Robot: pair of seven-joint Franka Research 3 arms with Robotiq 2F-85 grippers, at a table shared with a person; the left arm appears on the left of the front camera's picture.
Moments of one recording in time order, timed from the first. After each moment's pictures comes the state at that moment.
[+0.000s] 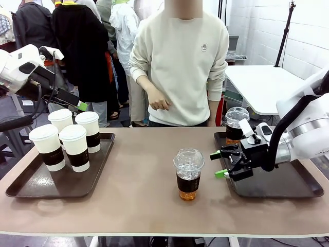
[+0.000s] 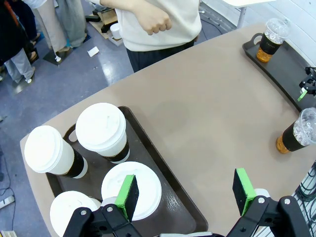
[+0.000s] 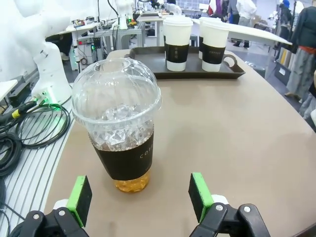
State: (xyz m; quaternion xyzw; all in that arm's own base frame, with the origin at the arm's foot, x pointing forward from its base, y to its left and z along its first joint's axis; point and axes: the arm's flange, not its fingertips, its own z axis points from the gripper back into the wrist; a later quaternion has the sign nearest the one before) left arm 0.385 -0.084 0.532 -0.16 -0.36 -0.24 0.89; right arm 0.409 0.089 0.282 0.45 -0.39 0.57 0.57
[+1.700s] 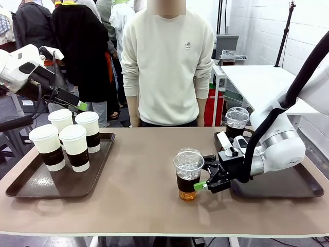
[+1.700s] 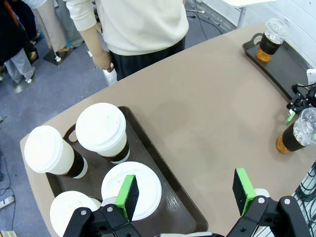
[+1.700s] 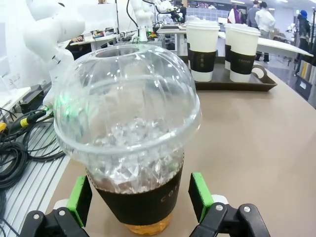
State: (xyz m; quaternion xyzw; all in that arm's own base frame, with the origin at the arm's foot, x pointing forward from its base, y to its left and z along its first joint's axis) left arm 0.385 -0.084 0.532 -0.16 -0.36 -0.24 0.89; right arm 0.405 0.155 0.238 0.50 -0.38 0.57 0.53
